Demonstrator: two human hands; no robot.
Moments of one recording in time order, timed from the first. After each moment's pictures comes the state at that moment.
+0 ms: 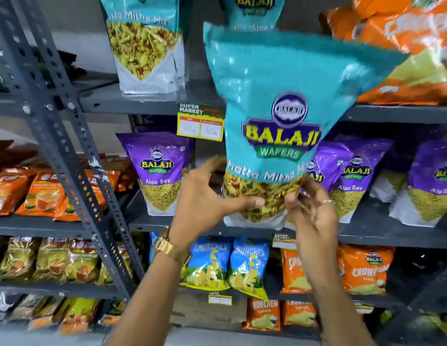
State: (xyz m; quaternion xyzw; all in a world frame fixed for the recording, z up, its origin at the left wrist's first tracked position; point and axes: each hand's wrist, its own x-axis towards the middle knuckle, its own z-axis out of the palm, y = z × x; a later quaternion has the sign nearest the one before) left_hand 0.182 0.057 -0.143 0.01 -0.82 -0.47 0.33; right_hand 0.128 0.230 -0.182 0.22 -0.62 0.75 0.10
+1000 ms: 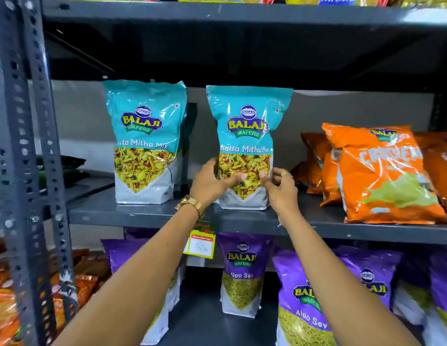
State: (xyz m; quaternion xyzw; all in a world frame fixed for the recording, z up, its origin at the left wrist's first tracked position) left_hand -0.024 -0.024 0.009 0.02 -0.82 -0.44 0.37; right_hand -0.105 0.129 -0.011 0.23 -0.69 0.67 0.18
